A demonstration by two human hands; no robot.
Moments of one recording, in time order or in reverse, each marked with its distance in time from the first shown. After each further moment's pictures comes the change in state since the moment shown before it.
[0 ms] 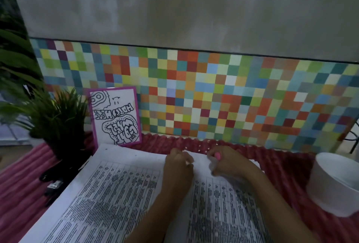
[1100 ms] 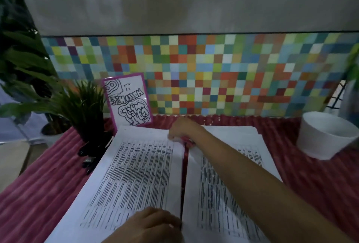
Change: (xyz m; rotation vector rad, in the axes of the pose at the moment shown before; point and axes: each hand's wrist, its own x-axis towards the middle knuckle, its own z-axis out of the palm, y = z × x) left_hand -0.167 -0.056 -0.166 0.230 -0.669 0.726; right_hand 0.024 -0.119 0.089 -0.364 -0.108 0.034
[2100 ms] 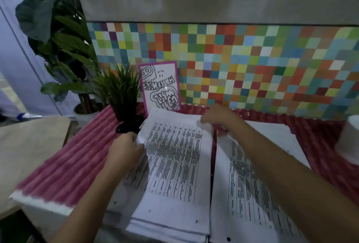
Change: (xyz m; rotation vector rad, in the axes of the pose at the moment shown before) left_hand -0.013 -0.105 -0.043 -0.093 0.533 -1.139; right_hand -0.039 -0.008 -0.015 0.093 0.072 0.056
